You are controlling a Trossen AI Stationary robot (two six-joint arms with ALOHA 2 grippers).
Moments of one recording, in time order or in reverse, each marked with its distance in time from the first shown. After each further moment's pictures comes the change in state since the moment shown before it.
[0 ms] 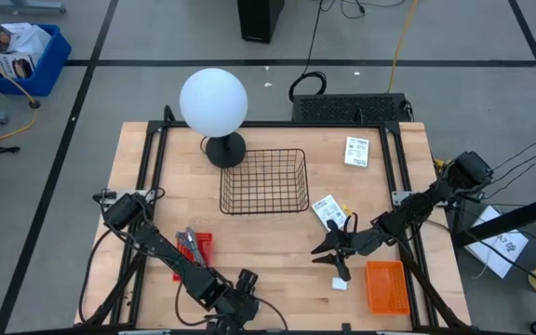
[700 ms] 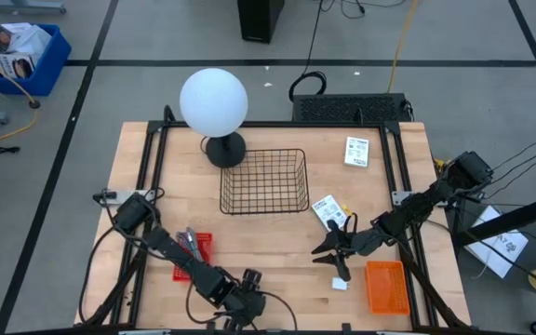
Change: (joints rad) left arm 0.043 0.082 0.001 0.088 0.036 -0.116; right arm 0.000 0.000 0.000 -0.018 0.000 0.006
